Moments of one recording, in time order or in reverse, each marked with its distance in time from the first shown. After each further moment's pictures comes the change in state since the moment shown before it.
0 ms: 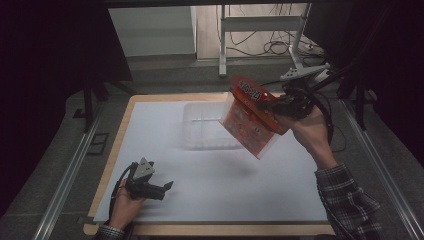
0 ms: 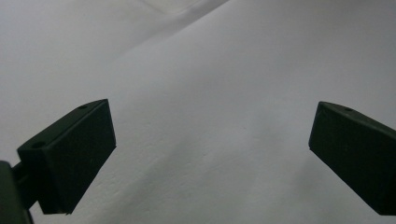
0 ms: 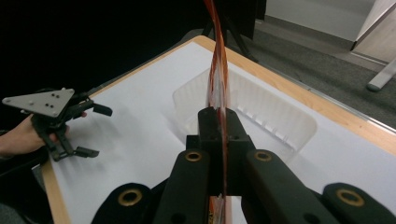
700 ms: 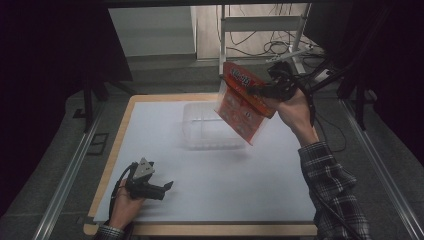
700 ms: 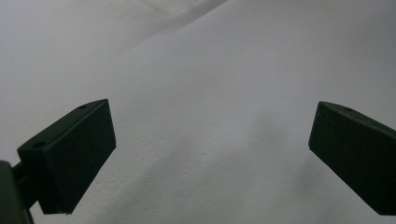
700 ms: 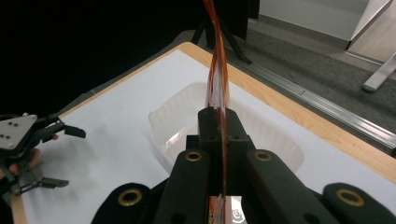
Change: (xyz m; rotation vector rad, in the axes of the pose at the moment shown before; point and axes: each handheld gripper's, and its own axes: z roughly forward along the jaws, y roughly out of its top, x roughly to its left) left arm 0.000 0.000 0.000 0.000 -0.001 -0.003; right arm -0.031 0.029 0.045 0.015 -0.018 0.015
